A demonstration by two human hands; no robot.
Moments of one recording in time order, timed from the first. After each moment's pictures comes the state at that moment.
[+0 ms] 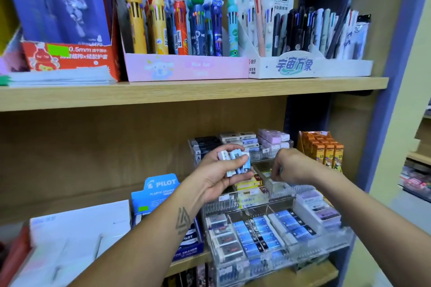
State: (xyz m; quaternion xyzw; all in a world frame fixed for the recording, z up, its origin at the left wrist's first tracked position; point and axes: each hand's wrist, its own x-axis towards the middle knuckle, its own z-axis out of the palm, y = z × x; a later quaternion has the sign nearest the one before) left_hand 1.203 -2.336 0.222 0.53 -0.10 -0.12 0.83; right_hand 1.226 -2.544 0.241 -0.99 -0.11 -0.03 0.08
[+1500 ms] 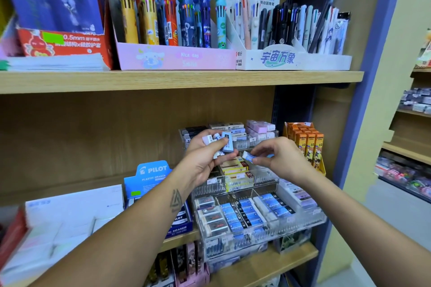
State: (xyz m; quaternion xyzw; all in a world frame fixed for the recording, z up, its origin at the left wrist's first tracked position) left_hand 1.193 -2.341 0.224 0.53 -0.07 -0.03 0.85; right_hand 1.185 -2.546 0.224 -0.93 -0.14 -0.20 0.29
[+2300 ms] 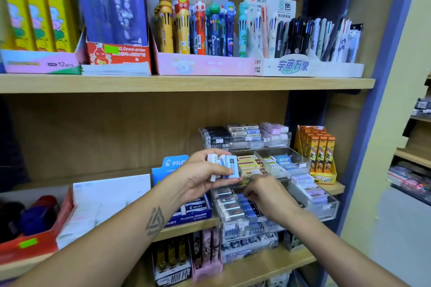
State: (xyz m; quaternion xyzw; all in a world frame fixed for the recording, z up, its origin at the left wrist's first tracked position) left_hand 1.121 -2.289 0.220 0.58 -0.05 -0.13 0.80; right_hand 1.144 -2.488 0.158 -0.96 -0.23 -0.15 0.08
